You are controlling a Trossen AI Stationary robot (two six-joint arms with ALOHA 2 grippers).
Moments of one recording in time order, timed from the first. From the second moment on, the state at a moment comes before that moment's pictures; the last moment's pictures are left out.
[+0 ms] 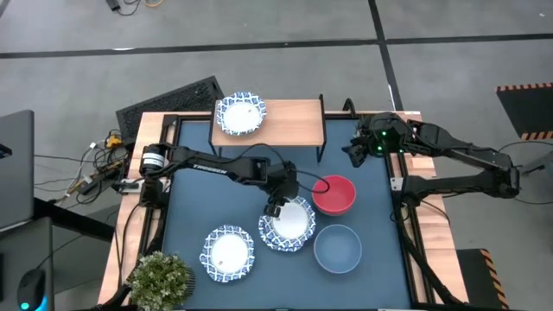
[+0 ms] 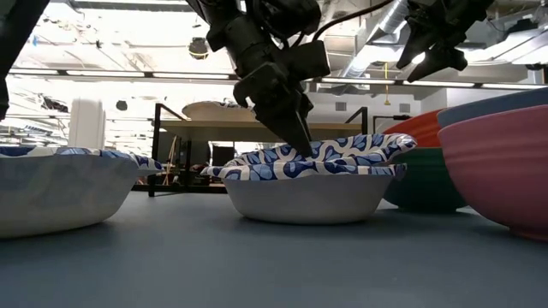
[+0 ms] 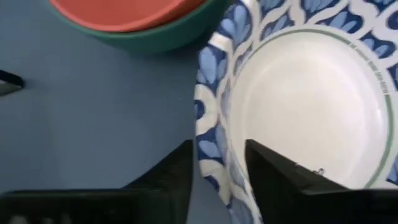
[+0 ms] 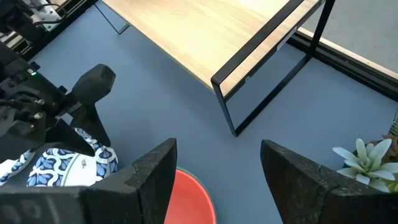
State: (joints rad) left arm 0.05 1.95 1.42 -0.40 0.08 0.32; right arm -0.36 0.90 1.00 -0.84 0.10 0.46
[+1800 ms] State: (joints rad) left arm 0.68 1.77 2.20 -1.41 -0.03 -0.42; right arm -0.36 0.90 1.00 -0.83 0.10 0.46
